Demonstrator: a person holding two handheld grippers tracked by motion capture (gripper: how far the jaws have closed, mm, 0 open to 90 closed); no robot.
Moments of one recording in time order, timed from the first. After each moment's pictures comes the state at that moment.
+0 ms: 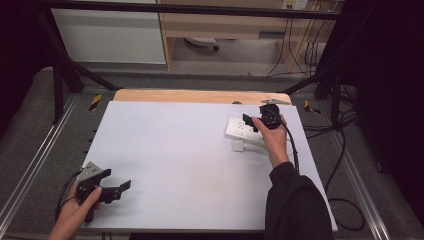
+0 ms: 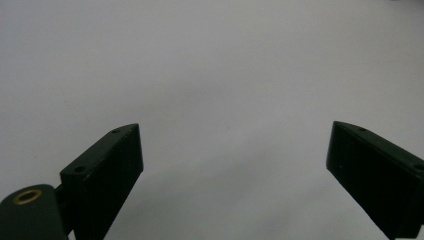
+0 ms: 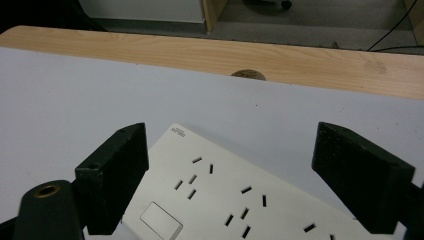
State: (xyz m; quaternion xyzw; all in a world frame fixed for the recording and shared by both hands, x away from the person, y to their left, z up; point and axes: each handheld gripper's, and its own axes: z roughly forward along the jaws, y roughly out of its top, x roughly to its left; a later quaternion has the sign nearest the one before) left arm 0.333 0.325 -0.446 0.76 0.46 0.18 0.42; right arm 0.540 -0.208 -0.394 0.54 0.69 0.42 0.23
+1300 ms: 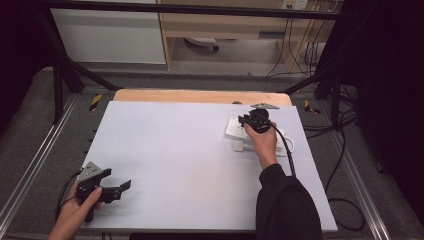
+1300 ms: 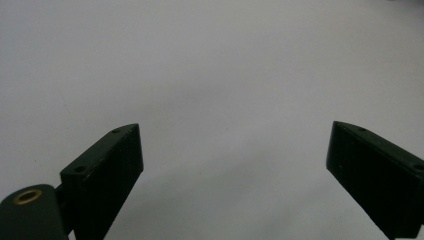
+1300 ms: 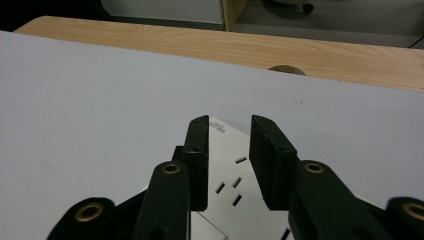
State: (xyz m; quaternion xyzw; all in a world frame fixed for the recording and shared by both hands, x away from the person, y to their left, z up) left arm 0.333 0.324 -0.446 0.76 0.46 0.19 0.43; right arm 0.541 -0.182 -0.415 0.52 0.71 0.43 0.22
